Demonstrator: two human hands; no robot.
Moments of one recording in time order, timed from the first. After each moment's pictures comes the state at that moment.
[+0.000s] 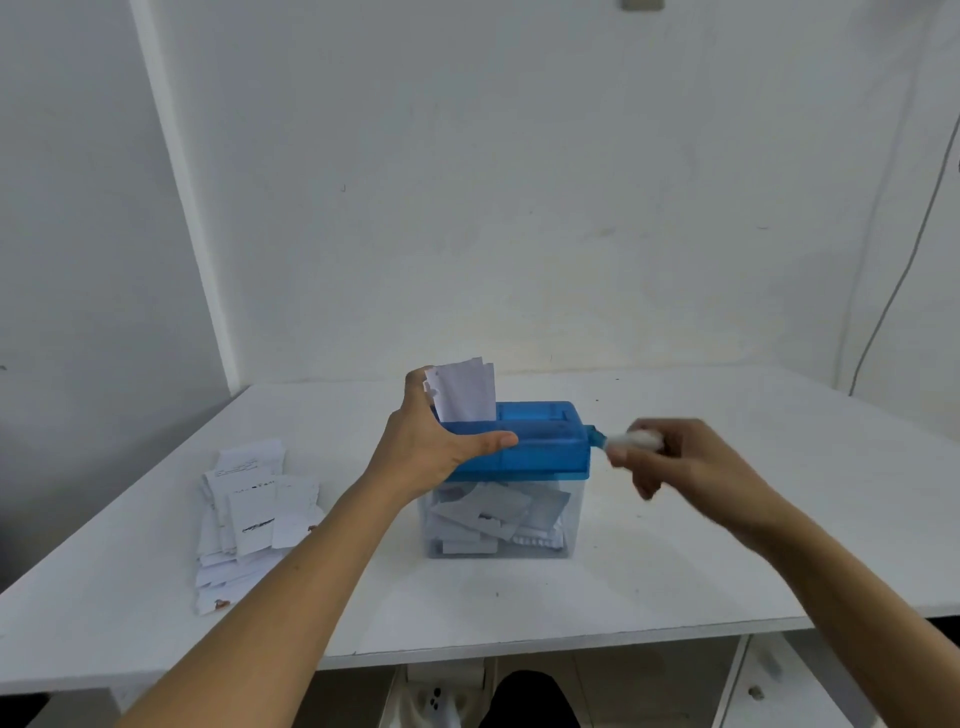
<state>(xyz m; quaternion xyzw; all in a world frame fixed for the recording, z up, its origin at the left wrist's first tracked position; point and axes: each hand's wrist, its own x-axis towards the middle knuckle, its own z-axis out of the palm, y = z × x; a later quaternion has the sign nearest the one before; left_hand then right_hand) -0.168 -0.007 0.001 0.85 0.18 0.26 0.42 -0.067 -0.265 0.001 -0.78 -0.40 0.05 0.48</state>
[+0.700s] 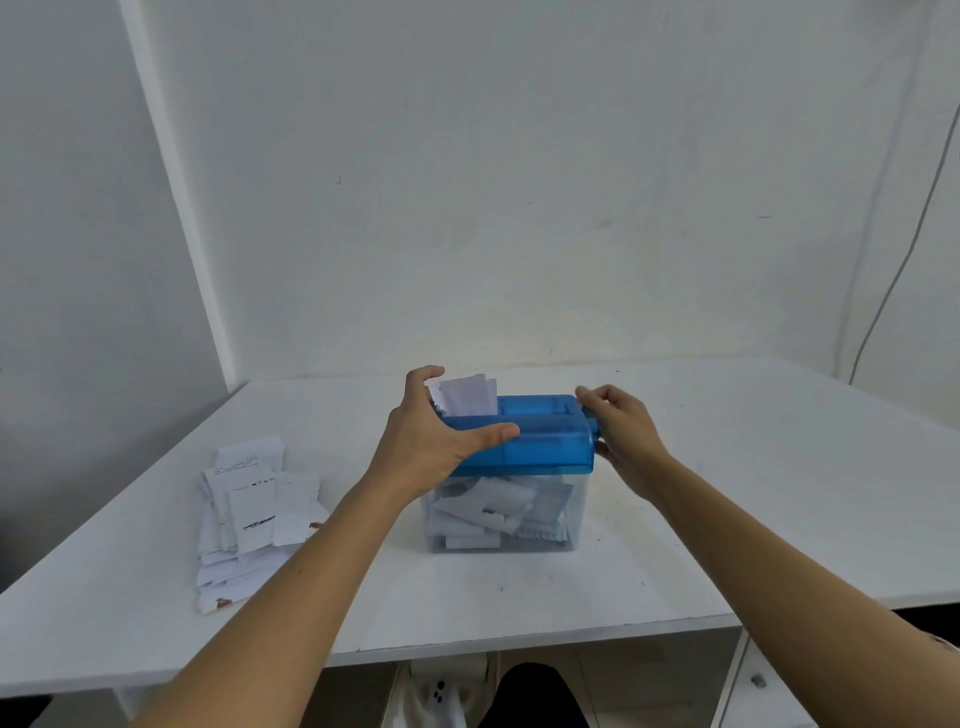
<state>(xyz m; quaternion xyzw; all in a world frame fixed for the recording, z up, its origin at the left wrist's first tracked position) -0.168 -0.007 -0.003 0.84 0.17 0.27 0.45 -0.001 -0.173 -0.033 -0.69 -0.19 0.09 0.69</state>
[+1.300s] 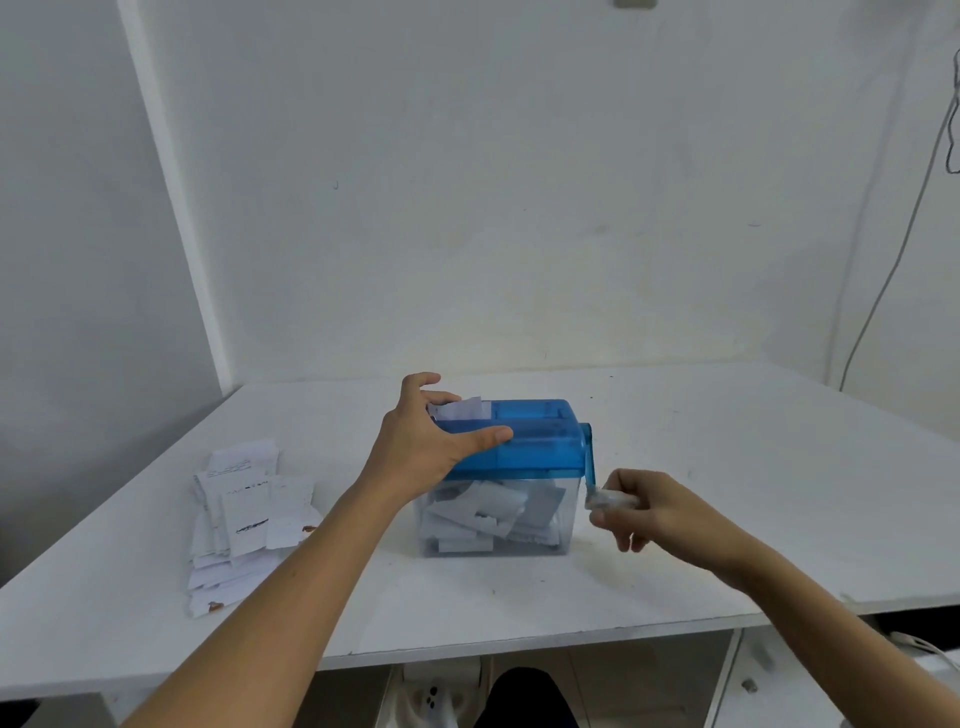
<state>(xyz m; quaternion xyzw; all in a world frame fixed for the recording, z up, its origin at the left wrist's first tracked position) -0.164 -0.005 -0.003 0.84 0.16 0.27 0.45 -0.054 -0.256 -0.049 -0.82 -0.36 0.16 0.43</state>
